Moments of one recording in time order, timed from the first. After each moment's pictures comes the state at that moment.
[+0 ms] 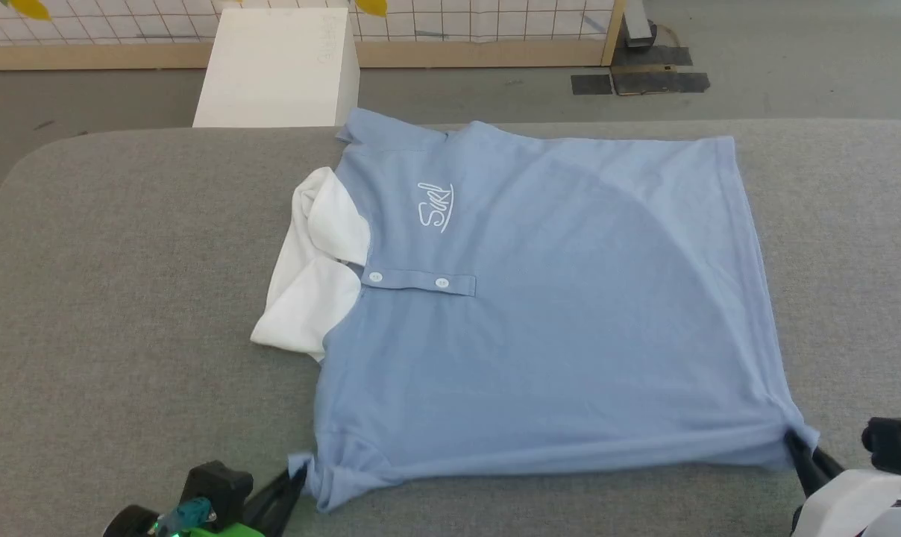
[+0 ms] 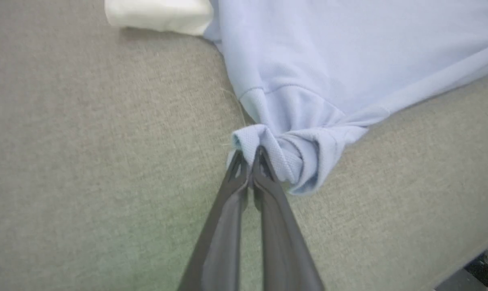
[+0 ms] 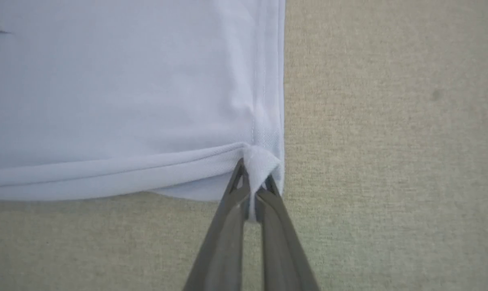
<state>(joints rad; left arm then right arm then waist) 0.01 0.67 -0.68 -0.03 -0.66 0.11 0.00 0.16 -0.15 -0.16 -0.04 0.23 0.13 0.40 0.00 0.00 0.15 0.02</state>
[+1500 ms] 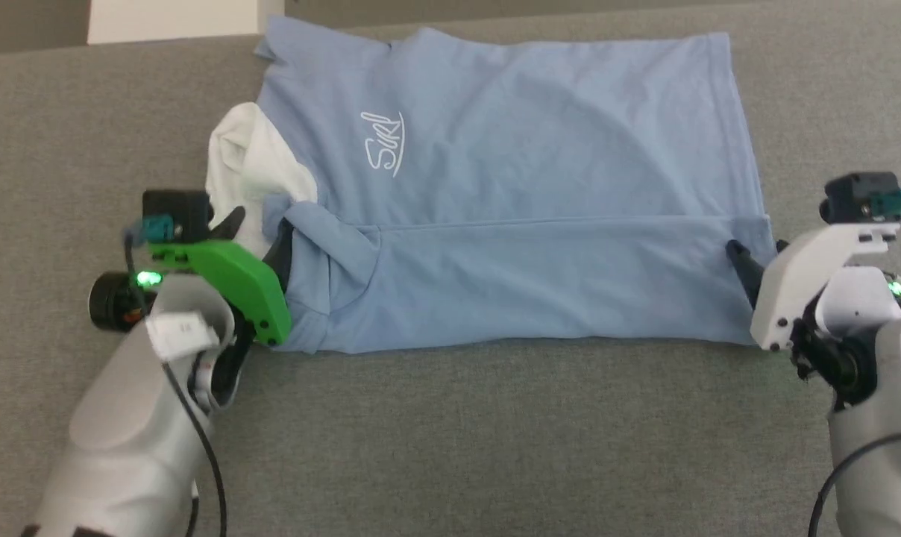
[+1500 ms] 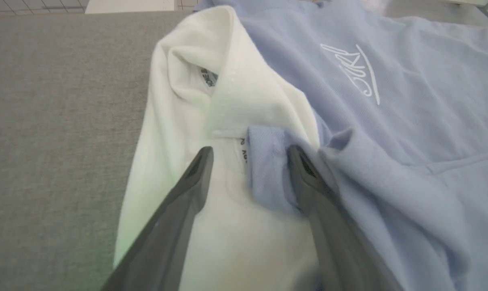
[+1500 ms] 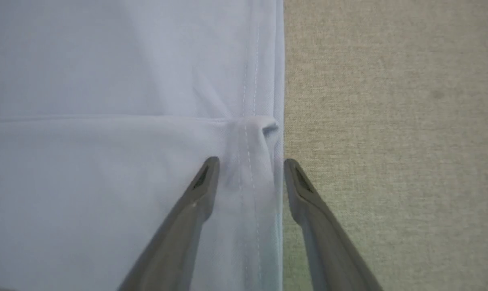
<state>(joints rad) -0.62 0.37 -0.48 0.53 -0.66 0.01 0.05 -0.45 -0.12 -0.14 0.26 0.17 0.13 0.64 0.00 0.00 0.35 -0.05</state>
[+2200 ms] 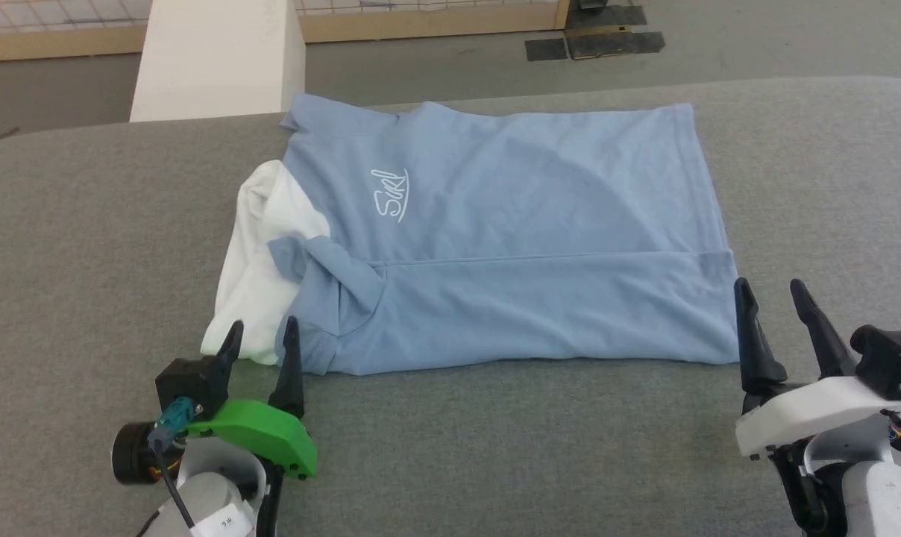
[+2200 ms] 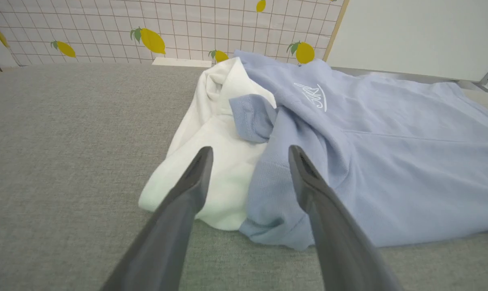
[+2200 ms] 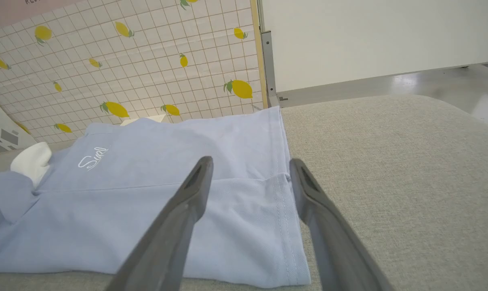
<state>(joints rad) -0.20 0.31 -0.40 0.26 -0.55 0.20 -0.24 -0.09 -0.05 -0.11 0.06 0.22 0.13 -0.03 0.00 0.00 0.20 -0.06</state>
